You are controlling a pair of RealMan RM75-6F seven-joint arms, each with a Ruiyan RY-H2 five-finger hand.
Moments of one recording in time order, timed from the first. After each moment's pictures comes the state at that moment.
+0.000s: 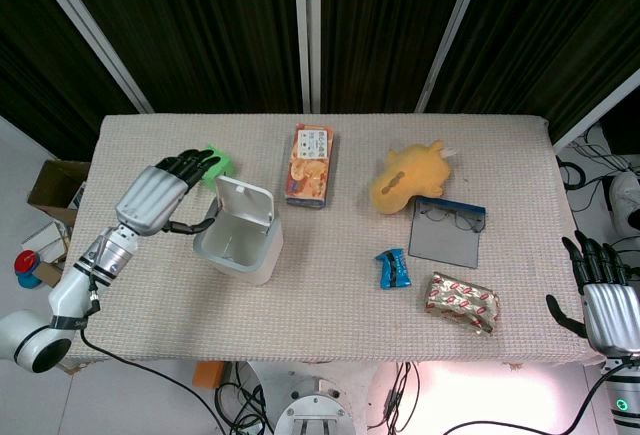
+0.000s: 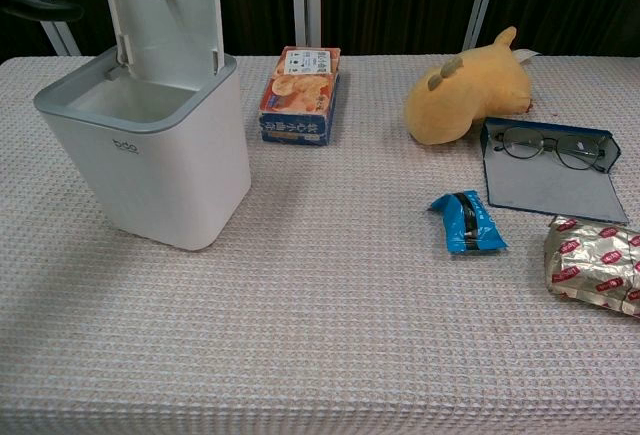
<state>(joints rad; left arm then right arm) -0.65 -1.07 -0.17 -1.67 1.44 1.03 0.07 0.03 -1.11 0.04 -1.62 -1.56 1.55 -0.02</state>
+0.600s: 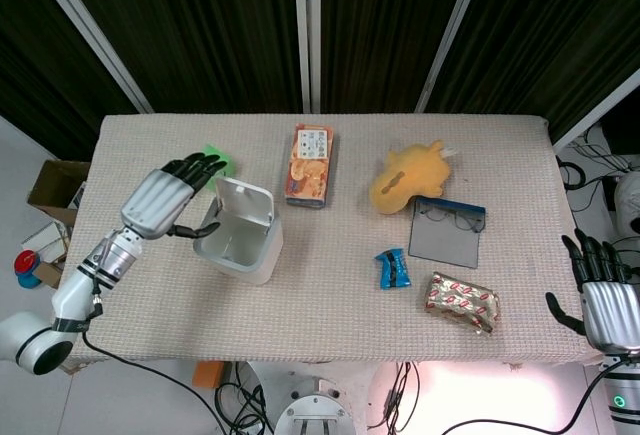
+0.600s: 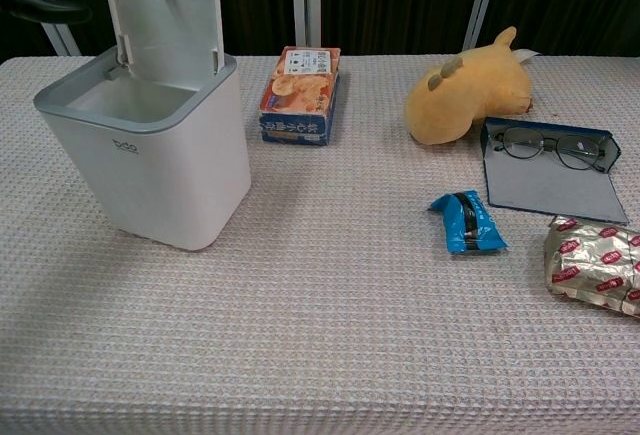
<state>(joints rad) -0.66 -1.07 -0.16 -1.69 1.46 1.04 0.10 0.03 -1.13 0.05 -1.59 -1.55 1.54 -0.01</state>
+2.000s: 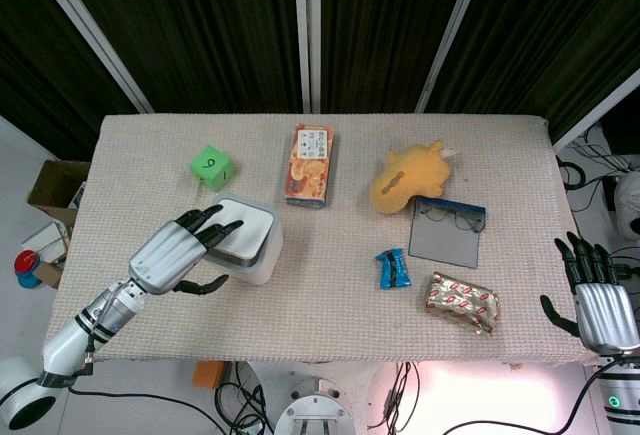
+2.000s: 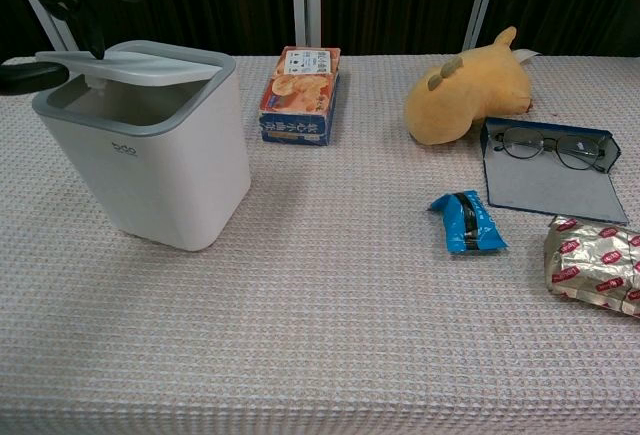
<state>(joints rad) -0.56 -1.05 -0.01 -1.83 1.69 1.16 0.20 0.03 -1.14 0.04 -1.58 -1.56 1.53 -0.02</state>
